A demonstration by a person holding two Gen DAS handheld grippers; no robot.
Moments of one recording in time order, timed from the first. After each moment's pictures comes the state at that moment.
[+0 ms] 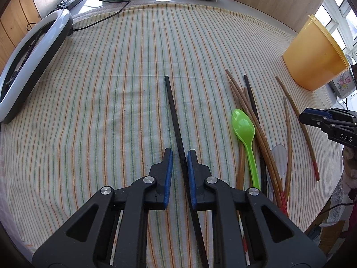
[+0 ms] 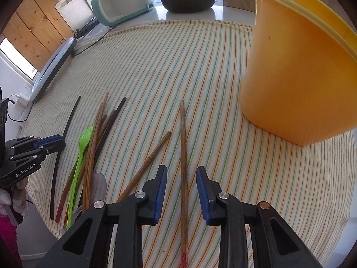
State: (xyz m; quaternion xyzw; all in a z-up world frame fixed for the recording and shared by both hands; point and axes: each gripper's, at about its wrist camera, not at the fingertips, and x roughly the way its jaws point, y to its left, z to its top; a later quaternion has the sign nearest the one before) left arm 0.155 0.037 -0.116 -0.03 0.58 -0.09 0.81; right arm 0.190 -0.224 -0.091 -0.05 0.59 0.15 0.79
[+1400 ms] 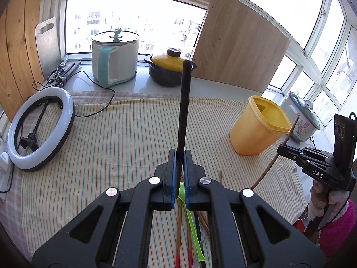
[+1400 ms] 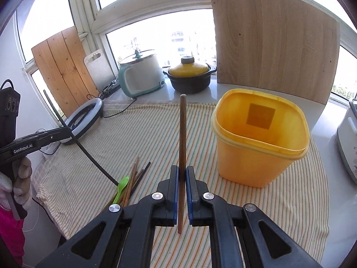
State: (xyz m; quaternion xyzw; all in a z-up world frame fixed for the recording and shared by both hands) left arm 0.142 0.035 0.025 -0.09 0.40 -0.15 0.90; right arm 0.139 -0.254 0.033 -0.02 0.40 0.17 0.90
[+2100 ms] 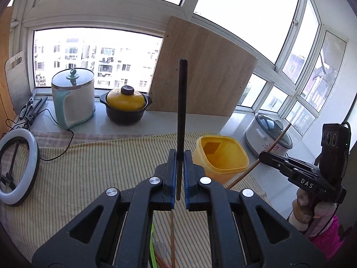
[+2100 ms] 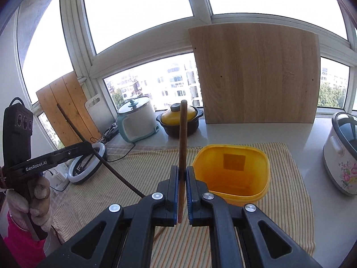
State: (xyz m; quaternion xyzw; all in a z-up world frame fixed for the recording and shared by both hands) left arm 0.167 -0.033 0.099 -0.11 0.33 -0.23 0.91; right arm 0.137 -0.303 0.108 0.04 0.31 0.16 0.94
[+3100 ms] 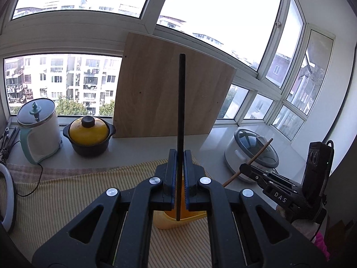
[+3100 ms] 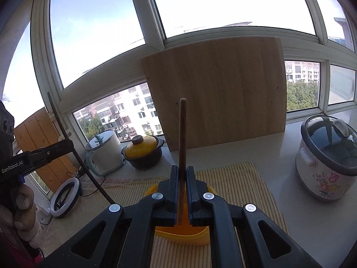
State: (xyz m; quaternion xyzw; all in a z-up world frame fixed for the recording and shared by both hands) left arm 0.217 -0.126 0.149 -0.10 0.29 -0.27 0.91; right arm 0.174 -0.375 0.128 0.09 0.27 0.07 0.96
